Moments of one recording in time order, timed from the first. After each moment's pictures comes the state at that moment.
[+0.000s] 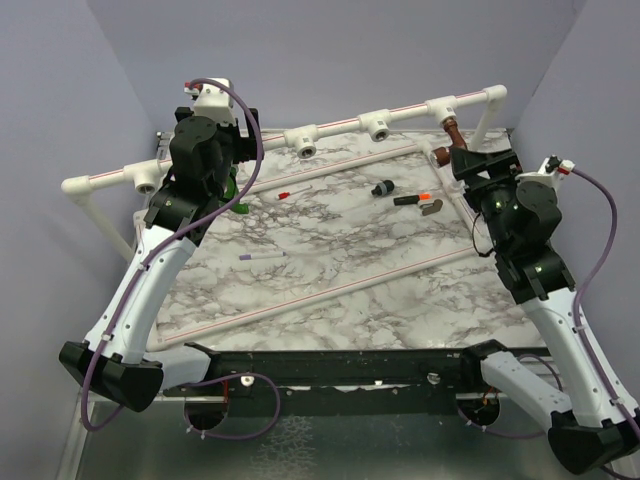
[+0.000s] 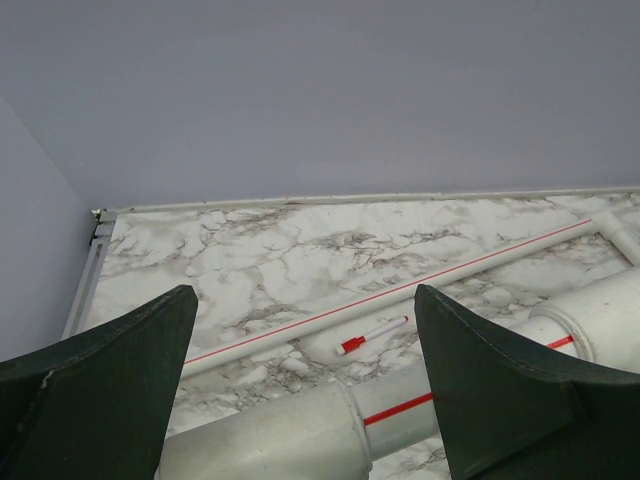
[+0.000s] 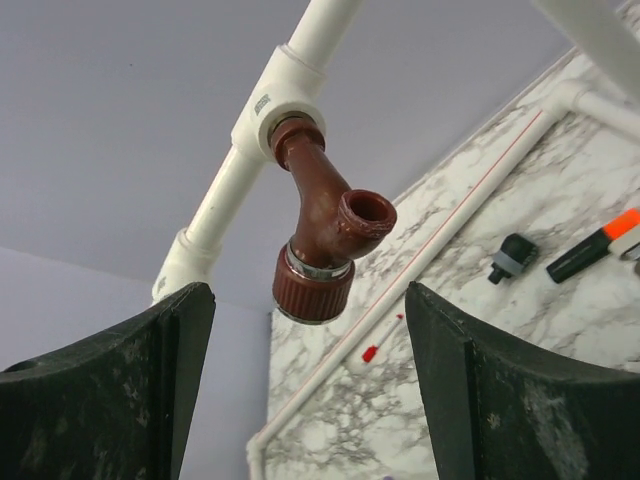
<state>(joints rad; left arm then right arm) -0.38 1.23 1.44 -0.30 -0.30 -0.06 0.28 0.87 1.01 -0.15 0.27 1.01</state>
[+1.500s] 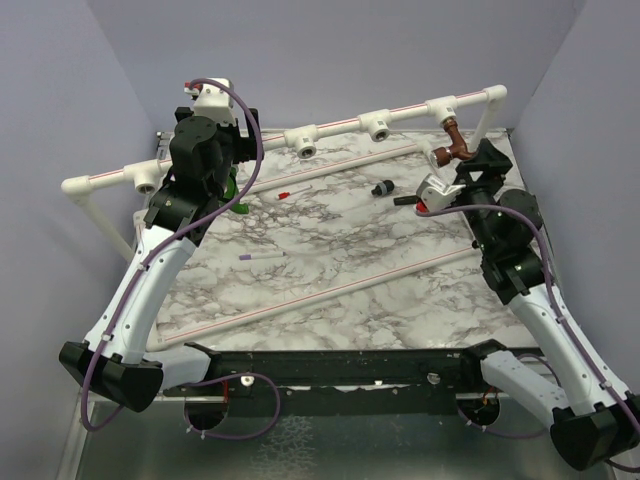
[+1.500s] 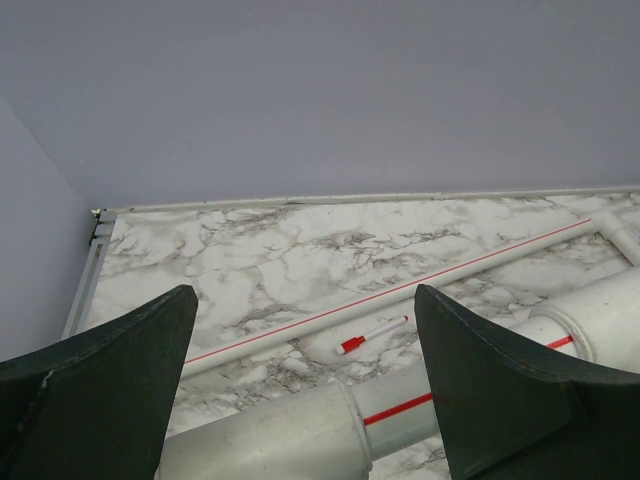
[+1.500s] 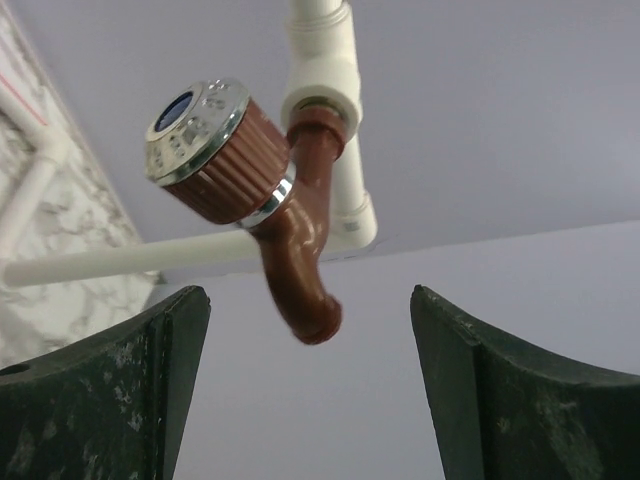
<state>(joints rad) -0.38 1.23 1.44 -0.30 -0.30 -0.06 0.31 0.86 0.86 0.03 0.09 -1.37</state>
